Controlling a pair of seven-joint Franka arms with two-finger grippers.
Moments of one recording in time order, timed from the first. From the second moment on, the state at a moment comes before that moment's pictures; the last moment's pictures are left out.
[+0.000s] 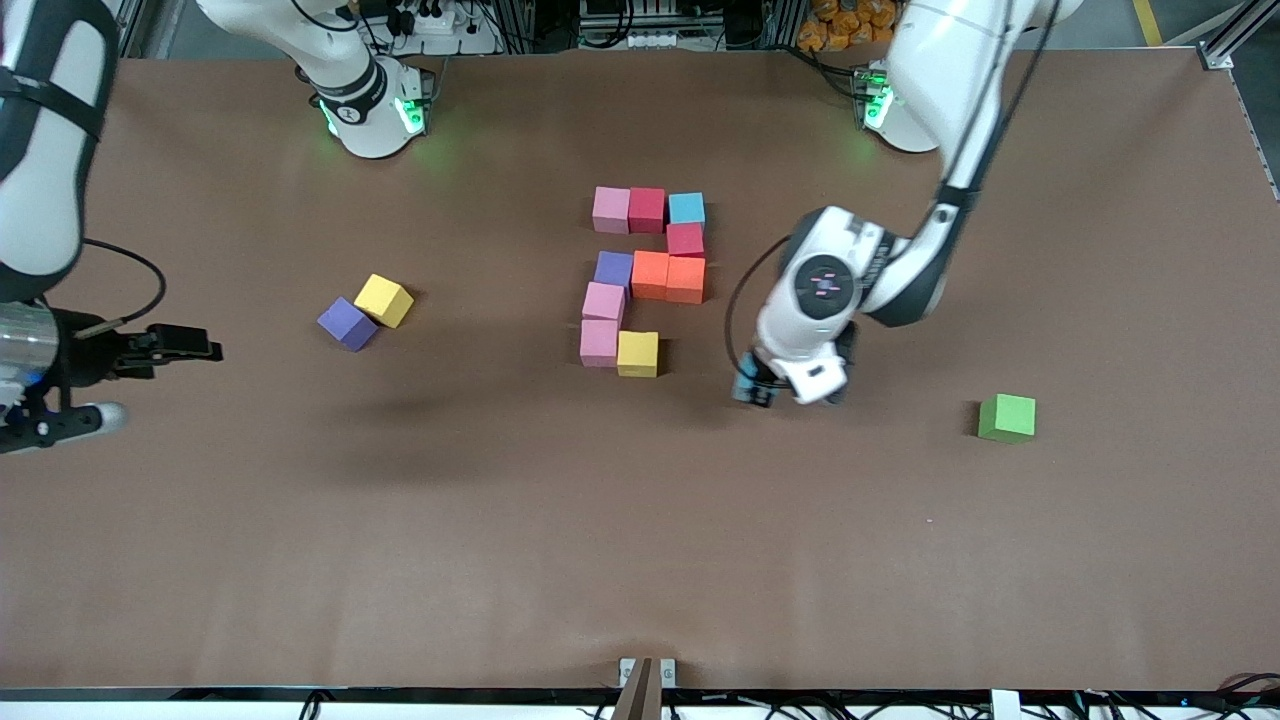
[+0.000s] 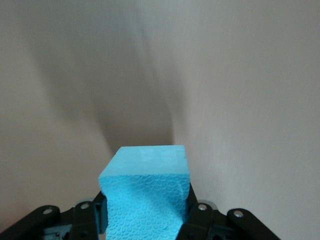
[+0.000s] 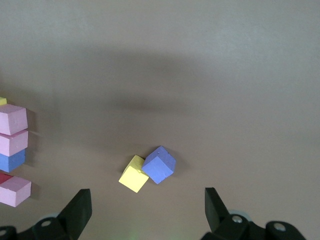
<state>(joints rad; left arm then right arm) -0.61 0.58 -0.01 -1.78 -0.13 2.37 -1.86 0.29 0.43 -0.50 -1.28 0.29 1.40 -0.33</state>
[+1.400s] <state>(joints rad) -0.73 0.66 0.00 -1.70 -0.17 2.37 -2.13 0.00 0.16 -0.01 -1.47 0.02 1.47 -0.06</state>
